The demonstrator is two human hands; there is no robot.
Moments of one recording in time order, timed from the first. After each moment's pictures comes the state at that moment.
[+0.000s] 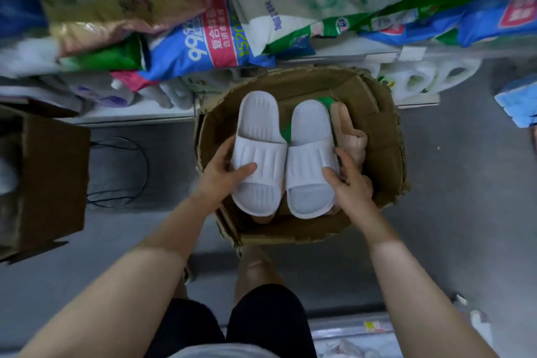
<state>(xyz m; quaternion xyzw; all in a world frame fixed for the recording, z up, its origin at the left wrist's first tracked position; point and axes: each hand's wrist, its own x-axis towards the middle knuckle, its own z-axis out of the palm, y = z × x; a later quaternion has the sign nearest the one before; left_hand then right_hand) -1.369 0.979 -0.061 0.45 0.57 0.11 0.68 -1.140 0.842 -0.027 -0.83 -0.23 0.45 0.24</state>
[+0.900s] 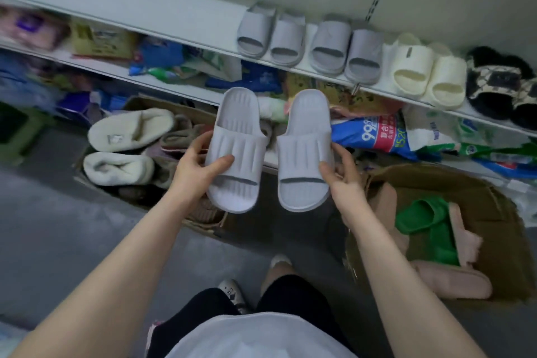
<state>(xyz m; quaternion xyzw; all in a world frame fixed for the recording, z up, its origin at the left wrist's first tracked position) -1.837 1.061 0.105 0.46 0.61 0.37 0.53 -1.556 1.015 0.086 -0.66 -0.40 0.44 0.45</state>
